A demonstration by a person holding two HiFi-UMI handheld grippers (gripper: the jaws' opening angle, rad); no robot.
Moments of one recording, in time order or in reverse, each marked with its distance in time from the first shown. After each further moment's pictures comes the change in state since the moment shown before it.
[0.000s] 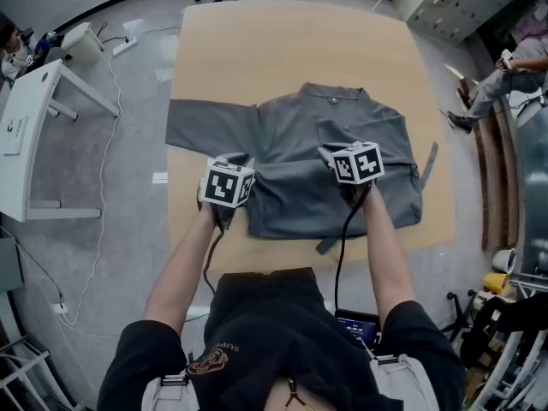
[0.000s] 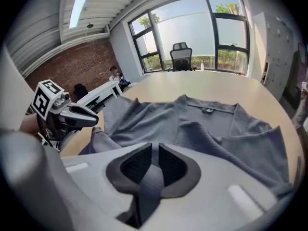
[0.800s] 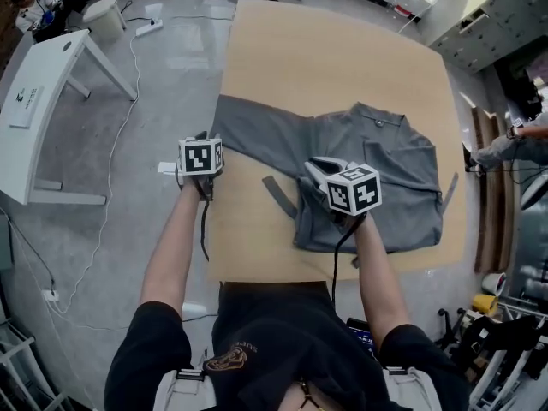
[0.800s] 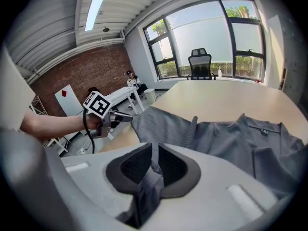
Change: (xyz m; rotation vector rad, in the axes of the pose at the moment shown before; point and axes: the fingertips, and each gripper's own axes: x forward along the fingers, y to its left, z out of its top) left arm -0.055 0.277 -0.052 -0.259 -0.069 0.342; right arm 0.058 0.189 0.073 -0.073 -0.078 0.131
